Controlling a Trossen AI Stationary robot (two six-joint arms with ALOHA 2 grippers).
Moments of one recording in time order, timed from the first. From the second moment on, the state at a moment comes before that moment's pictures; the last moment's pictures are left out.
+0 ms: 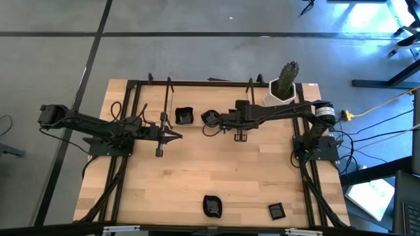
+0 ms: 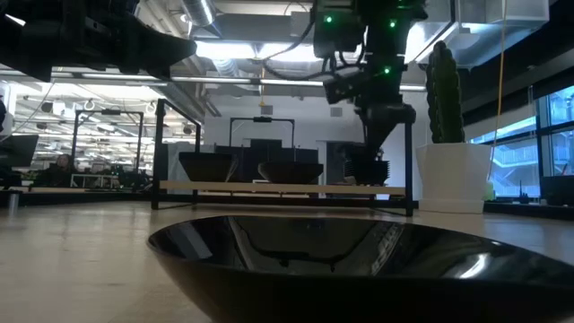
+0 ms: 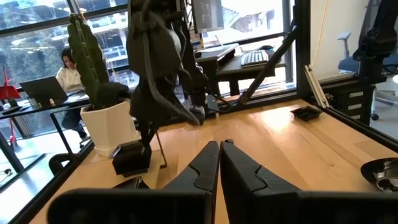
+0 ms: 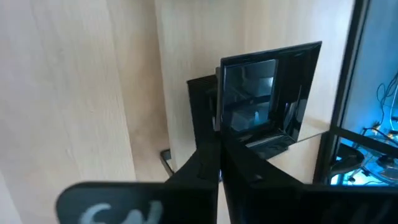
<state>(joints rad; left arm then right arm) -0.03 0.84 0.17 0.69 -0.01 0.19 -0.07 1.77 1.37 -1.02 0.49 -0.08</state>
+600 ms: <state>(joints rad) -0.03 0.84 0.17 0.69 -0.01 0.19 -0.07 1.79 1.37 -1.08 0.56 -0.07</state>
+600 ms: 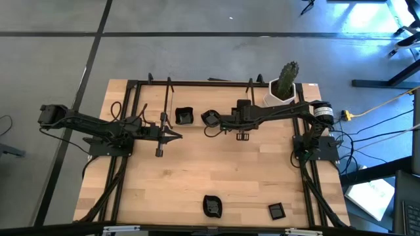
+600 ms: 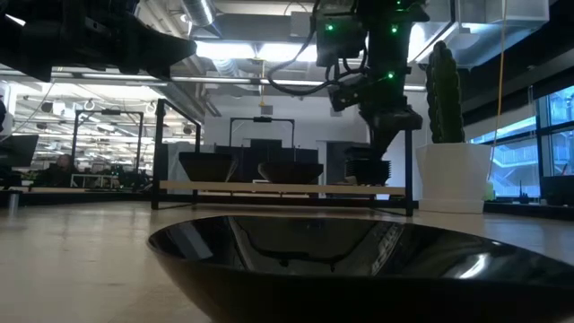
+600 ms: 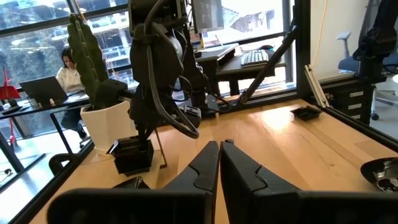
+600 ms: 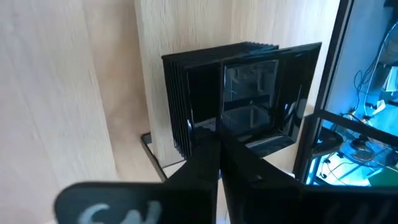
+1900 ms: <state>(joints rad) -0.03 0.84 0.17 0.68 -0.01 0.19 0.13 1.49 1.50 -0.84 0.33 -0.17</state>
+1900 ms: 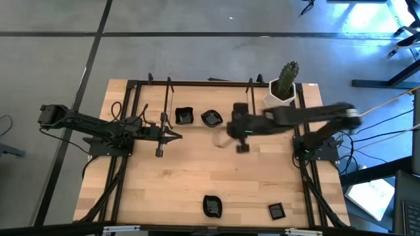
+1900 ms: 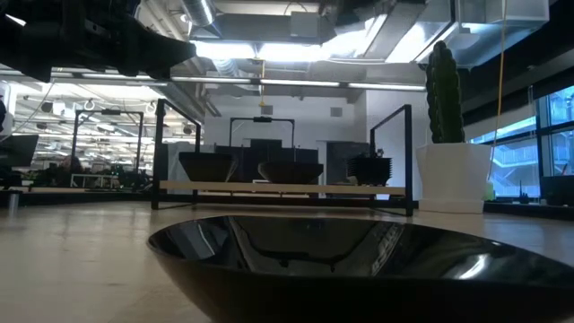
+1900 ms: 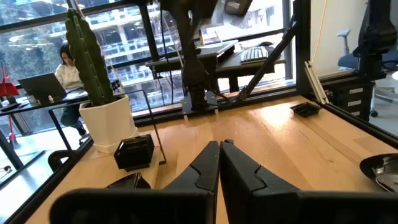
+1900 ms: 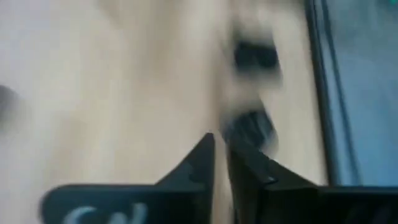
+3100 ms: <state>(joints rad) -0.03 0.84 0.17 0.59 -0.03 0.14 0.19 0.28 0.16 0.36 -0.16 -0.21</state>
